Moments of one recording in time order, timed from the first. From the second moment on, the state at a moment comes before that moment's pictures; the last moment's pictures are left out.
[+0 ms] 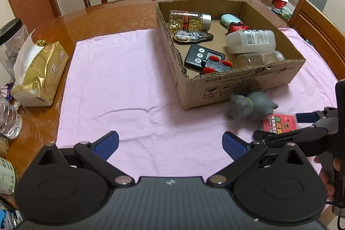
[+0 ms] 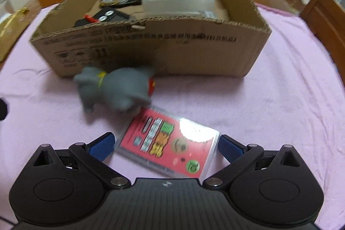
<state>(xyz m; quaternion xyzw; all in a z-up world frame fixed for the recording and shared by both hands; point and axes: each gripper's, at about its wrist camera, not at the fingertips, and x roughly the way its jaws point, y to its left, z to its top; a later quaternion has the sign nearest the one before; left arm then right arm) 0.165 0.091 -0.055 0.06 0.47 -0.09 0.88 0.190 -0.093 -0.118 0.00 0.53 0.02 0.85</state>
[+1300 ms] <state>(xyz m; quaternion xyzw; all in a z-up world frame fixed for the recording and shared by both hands) 0.192 -0.026 -0.118 0.05 0.48 -0.11 0.87 0.181 -0.180 -0.126 -0.05 0.50 0.11 0.86</state>
